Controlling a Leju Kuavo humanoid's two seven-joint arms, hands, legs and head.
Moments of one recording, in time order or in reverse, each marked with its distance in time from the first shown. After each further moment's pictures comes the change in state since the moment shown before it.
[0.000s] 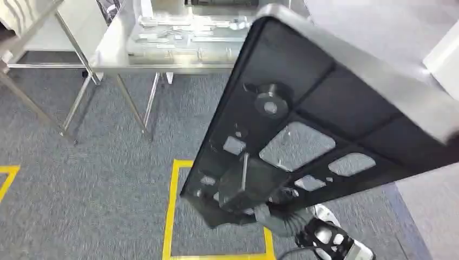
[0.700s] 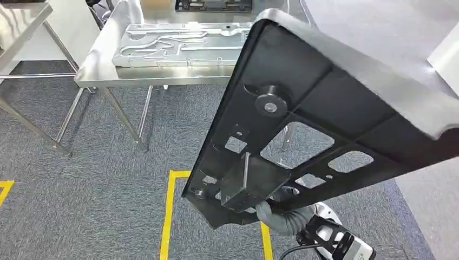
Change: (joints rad) left arm 0.009 -0.008 0.027 0.000 0.002 -0.010 -0.008; right arm -0.001 0.000 -0.016 0.023 -0.009 0.018 0.001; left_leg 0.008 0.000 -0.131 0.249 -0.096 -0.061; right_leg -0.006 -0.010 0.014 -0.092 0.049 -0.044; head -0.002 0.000
